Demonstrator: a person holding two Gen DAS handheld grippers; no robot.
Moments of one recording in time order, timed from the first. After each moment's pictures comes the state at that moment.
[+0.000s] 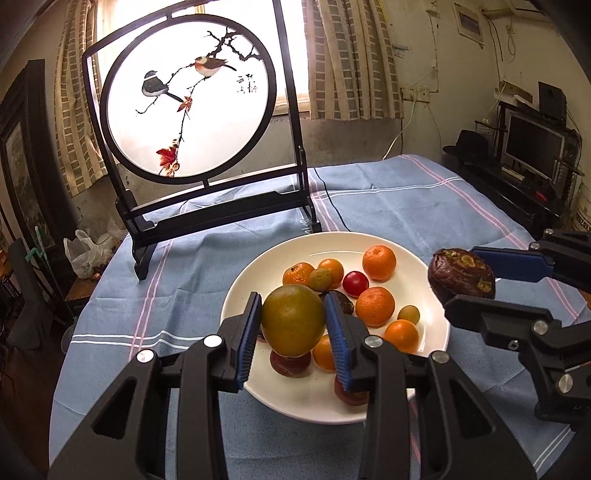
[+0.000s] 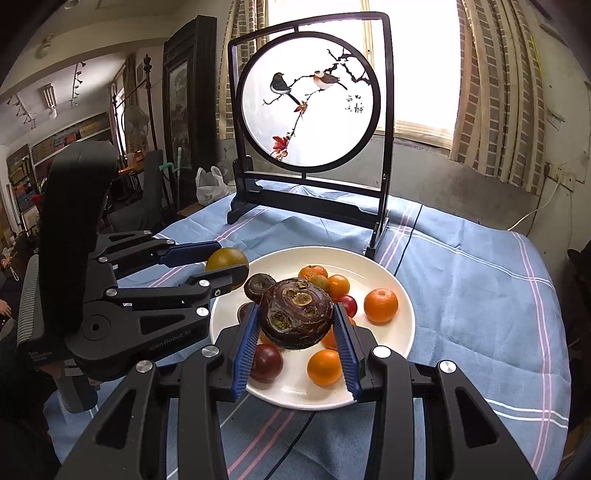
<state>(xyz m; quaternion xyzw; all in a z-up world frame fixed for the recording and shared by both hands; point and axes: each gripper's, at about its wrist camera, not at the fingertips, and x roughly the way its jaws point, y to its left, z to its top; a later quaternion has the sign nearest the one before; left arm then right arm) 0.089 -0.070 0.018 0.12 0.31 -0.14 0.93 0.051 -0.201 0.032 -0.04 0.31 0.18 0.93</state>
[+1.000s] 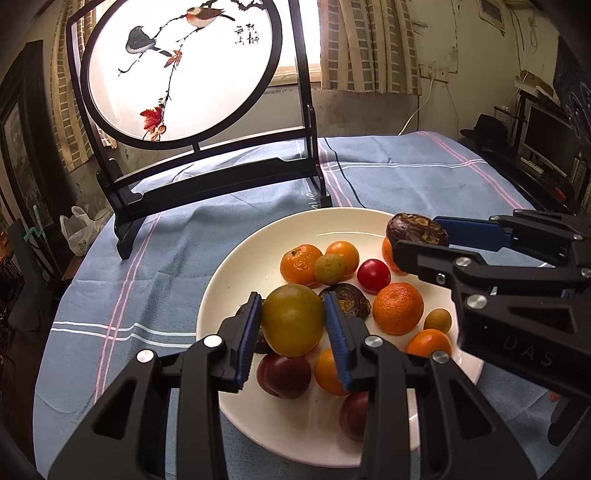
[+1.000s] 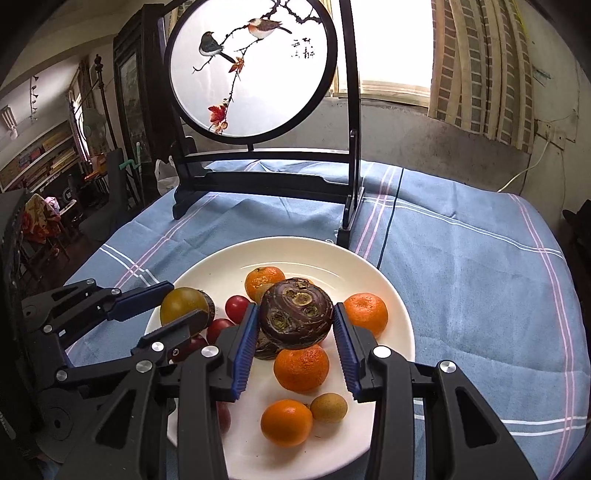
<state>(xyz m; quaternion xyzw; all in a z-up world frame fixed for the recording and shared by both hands) 0.134 -0.087 -0.020 0.11 0.35 -0.11 0.92 0.142 -0.206 -0.008 0.00 0.37 0.12 0.92</state>
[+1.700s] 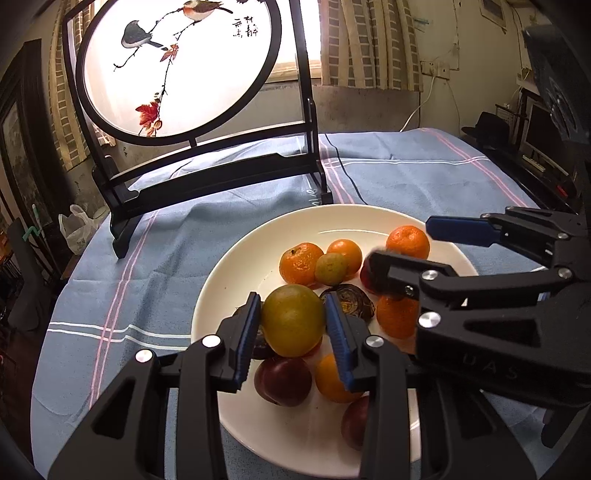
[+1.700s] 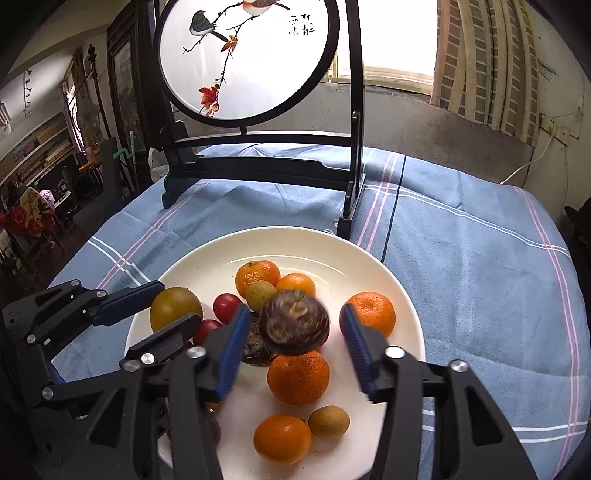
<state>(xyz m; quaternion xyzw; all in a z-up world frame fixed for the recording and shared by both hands) 0.142 -0.088 -0.024 0.11 0.36 -0.11 0.92 0.158 -0.198 -0.016 -0.02 0.37 0.11 0.92</state>
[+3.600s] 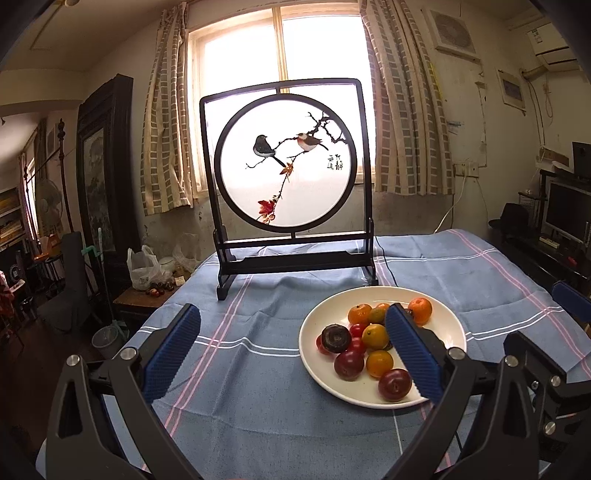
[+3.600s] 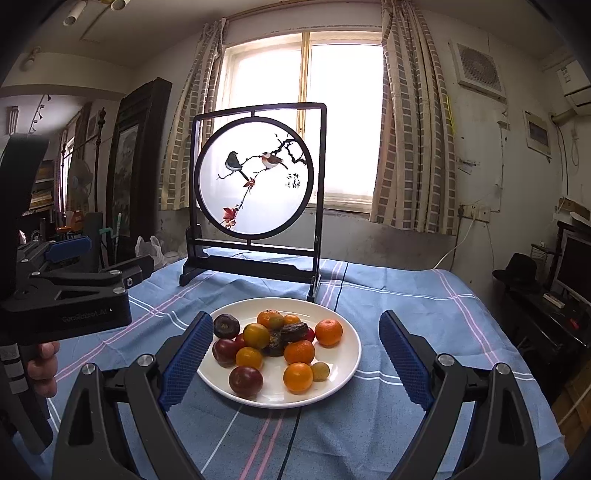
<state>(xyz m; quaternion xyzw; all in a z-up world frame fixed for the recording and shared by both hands) -0.006 -0.004 0.057 0.05 0.17 -0.03 0.98 -0.056 -0.181 0.035 -0.04 0.14 0.02 0.99</state>
